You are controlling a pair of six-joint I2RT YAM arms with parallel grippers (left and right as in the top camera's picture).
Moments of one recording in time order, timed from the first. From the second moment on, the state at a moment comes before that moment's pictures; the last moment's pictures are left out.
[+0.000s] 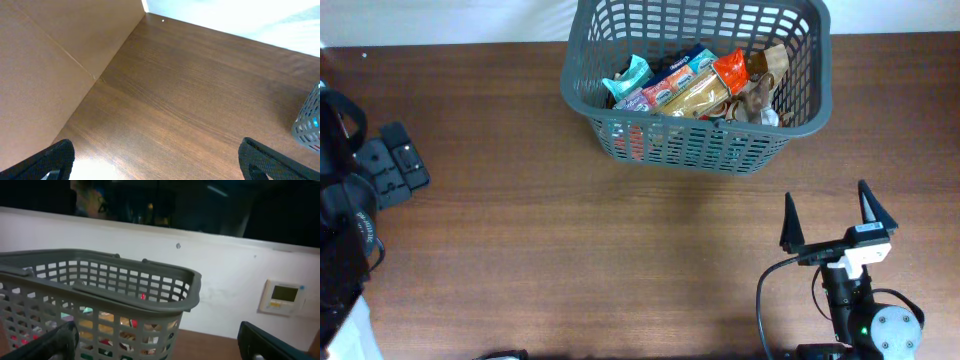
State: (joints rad) left arm 0.09 1.40 2.33 -1.69 -0.42 -0.17; right arm 0.00 0.18 0.26 0.15 -0.14 -0.10
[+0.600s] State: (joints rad) left arm 0.09 1.40 2.33 -1.69 -0.42 -0.17; right arm 0.00 0.02 0.17 0.15 -0.14 -0.10
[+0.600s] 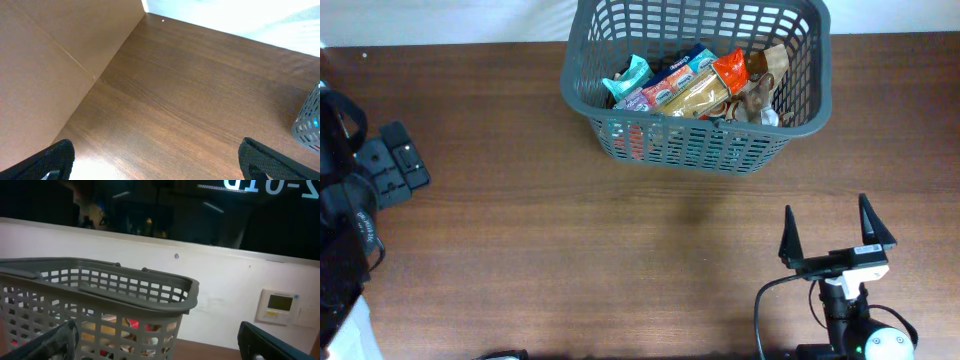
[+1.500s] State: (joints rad) left arm 0.09 1.40 2.33 -1.69 -0.42 -0.17; right arm 0.00 0.01 0.01 0.07 -0.14 -0.15
